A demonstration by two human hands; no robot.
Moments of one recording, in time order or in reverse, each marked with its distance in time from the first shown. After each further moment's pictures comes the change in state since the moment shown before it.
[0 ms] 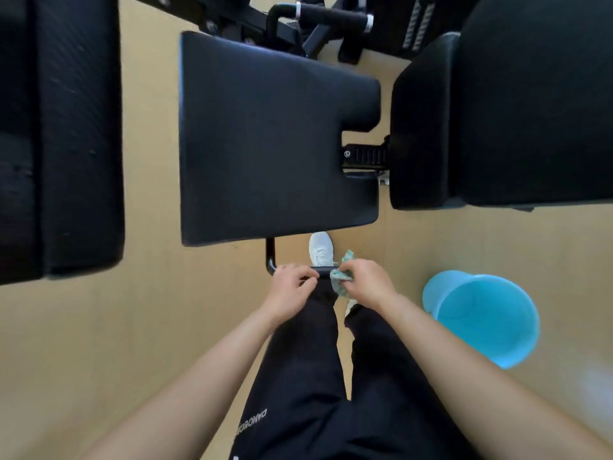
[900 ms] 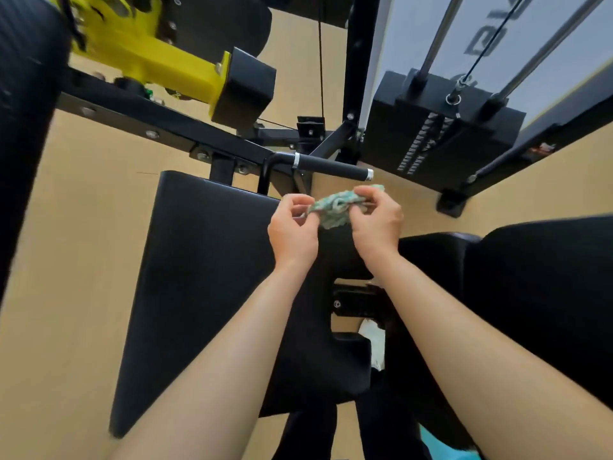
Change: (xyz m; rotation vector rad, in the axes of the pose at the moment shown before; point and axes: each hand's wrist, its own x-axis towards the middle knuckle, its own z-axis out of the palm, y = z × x) left_hand 0.280 0.223 -0.202 -0.651 0.647 0.148; right_hand 0.240 -0.107 -0.311 0.710 0.766 -0.125
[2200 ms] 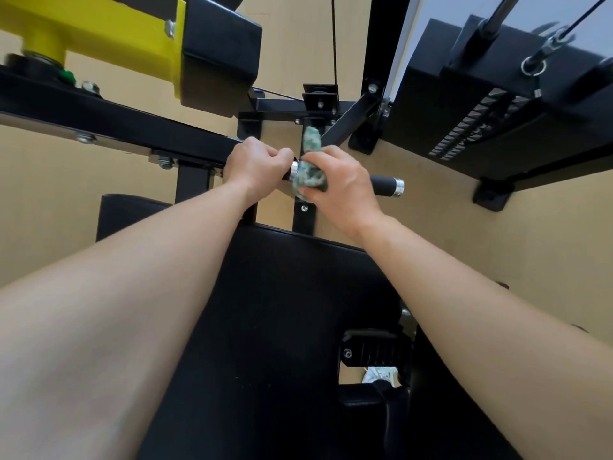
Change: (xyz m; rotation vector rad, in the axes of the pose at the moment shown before) left_hand 0.228 -0.026 0.009 0.624 -0.242 -0.032; right_hand 0.149 0.024 0.108 -0.345 -0.419 -0.444
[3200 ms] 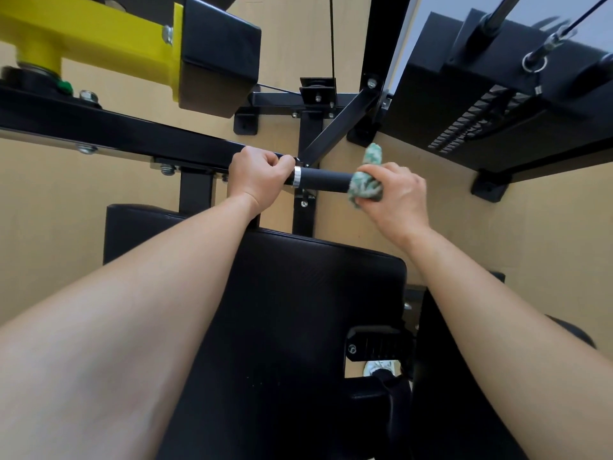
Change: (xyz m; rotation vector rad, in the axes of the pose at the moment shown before) left_hand 0.001 -0.012 0.006 -0.135 0.078 0.057; right_hand -0.022 0.044 -0.039 -0.214 0.013 0.262
